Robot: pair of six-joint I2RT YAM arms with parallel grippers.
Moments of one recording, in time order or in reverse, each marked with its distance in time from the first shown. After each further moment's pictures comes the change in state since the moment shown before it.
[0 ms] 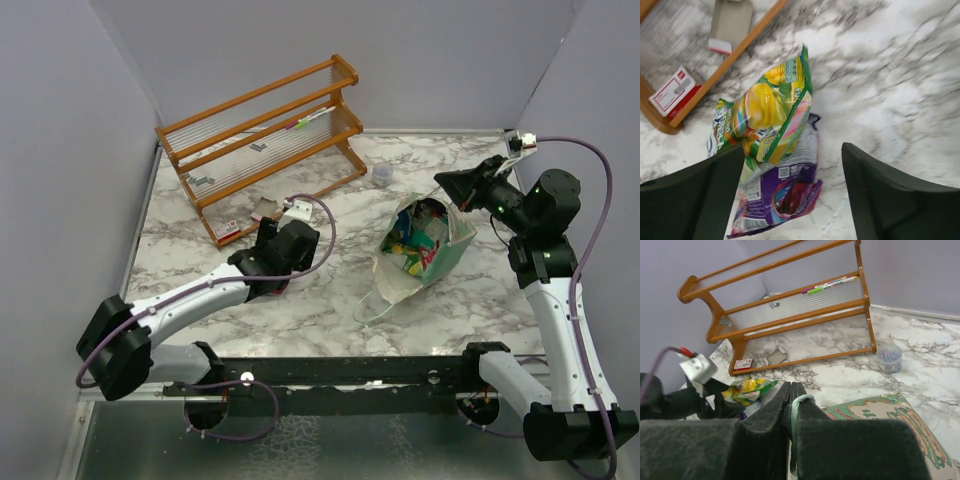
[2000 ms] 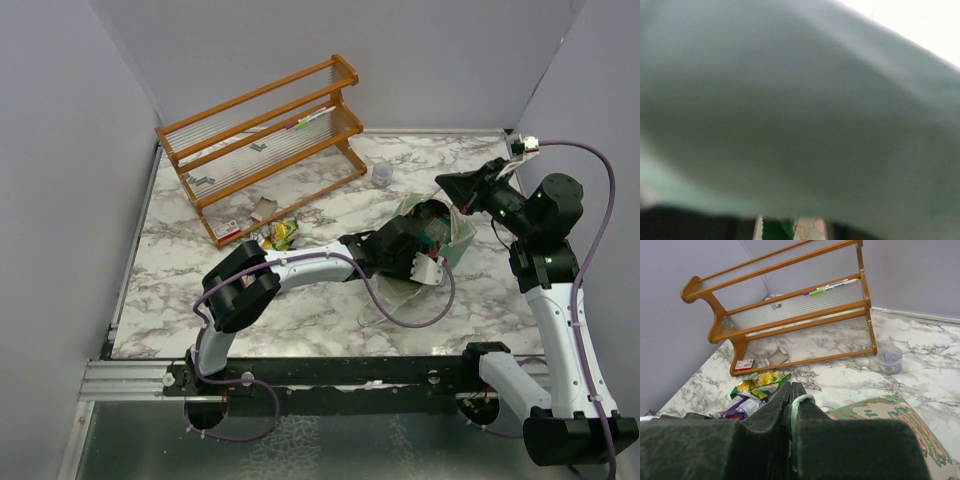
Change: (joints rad) left arm -0.230 0.692 0.631 0.212 0.767 1.160; right arm 0.000 -0.029 -0.011 -0.002 -0.001 0.001
